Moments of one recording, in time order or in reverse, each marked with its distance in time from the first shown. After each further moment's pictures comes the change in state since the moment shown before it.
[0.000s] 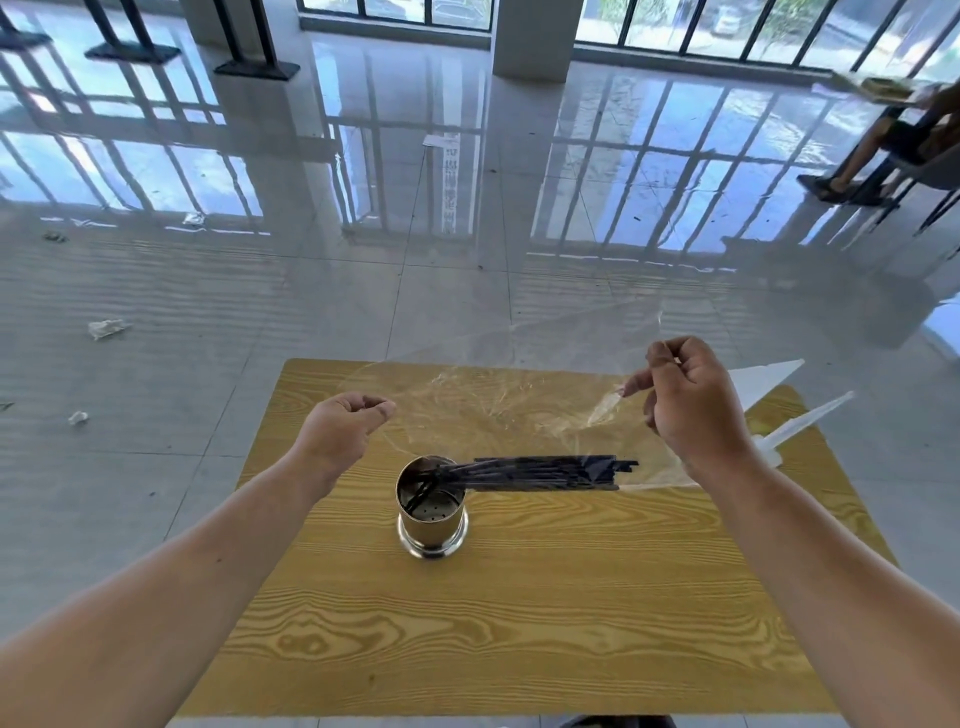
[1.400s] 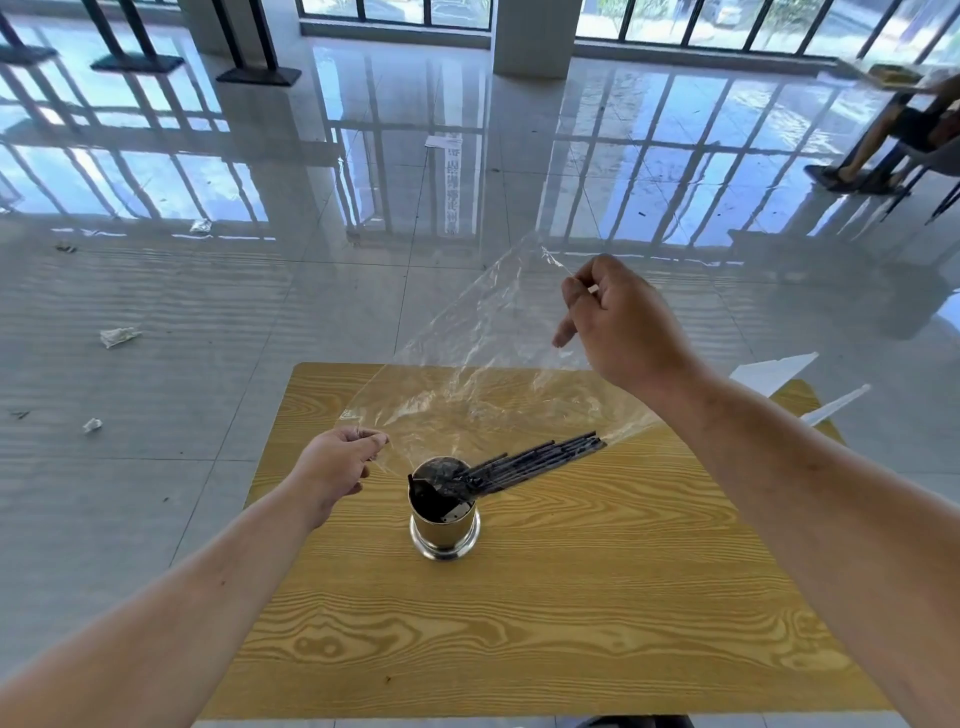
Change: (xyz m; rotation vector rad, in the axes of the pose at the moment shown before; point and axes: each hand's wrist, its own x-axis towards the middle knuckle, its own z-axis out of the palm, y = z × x) left_hand -0.002 -0.033 -0.012 0.035 -0.007 -0.160; right_hand 0.011 -0.090 0.062 -0.407 -0.175 -0.258
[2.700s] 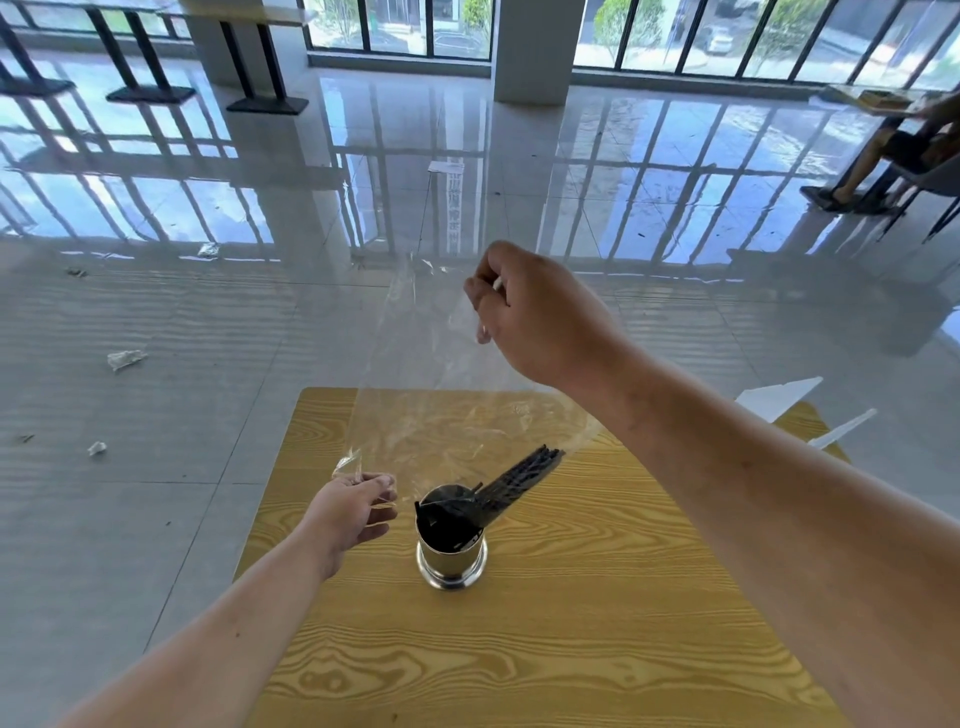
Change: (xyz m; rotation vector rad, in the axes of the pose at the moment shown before) left_hand 0.006 -0.027 0.003 -0.230 -0.076 -0.137; right_hand 0.019 -0.081 0.030 -0.161 -0.110 -0.207
